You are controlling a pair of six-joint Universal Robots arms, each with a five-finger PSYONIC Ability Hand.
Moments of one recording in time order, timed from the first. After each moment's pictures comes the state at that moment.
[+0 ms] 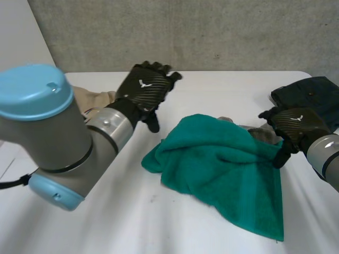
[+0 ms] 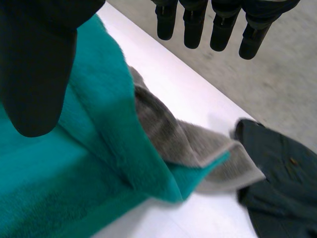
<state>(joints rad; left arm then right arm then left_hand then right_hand) 4.08 -1.94 -1.36 3.29 -1.44 3.50 1.75 -1.41 1.72 0.04 1.42 2.72 0.20 0.20 0.21 0.20 0.05 0.22 0.20 0.20 0.20 0.04</state>
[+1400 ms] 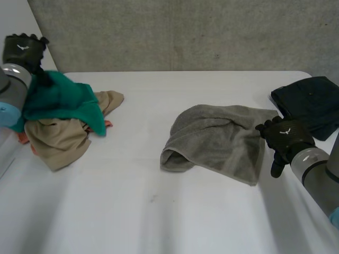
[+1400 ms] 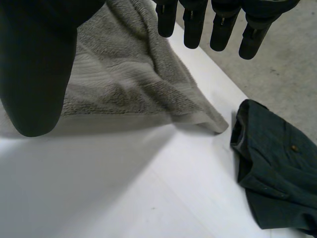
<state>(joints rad) 4.68 -2.40 -0.70 3.19 -1.49 3.56 1.81 -1.28 1.75 -0.10 1.51 2.59 0.20 0.29 0.30 0.29 0.12 0.19 0.20 0.20 0.20 0.04</state>
